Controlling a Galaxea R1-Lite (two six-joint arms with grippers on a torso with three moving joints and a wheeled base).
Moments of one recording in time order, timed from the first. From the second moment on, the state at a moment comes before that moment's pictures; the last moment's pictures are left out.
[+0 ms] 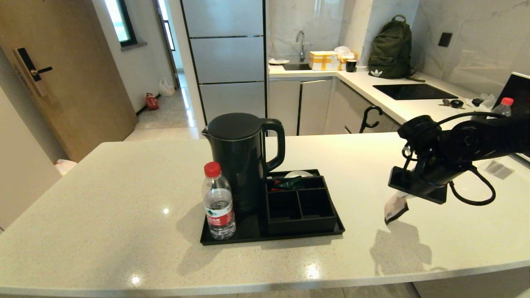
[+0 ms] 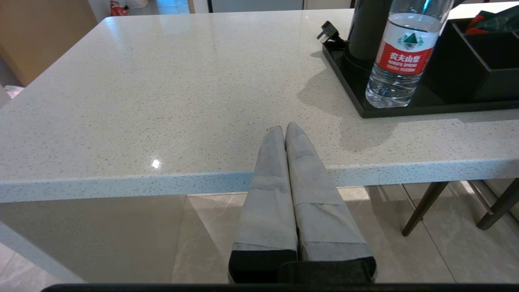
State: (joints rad) left arm 0.00 0.00 0.00 0.00 -0.01 0.01; right arm 0.14 2.00 -1.38 0.47 -0.20 0.58
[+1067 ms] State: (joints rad) left arm 0.00 0.00 0.00 0.00 -0.01 0.01; right arm 0.14 1.79 -1.28 0.48 -0.13 0.54
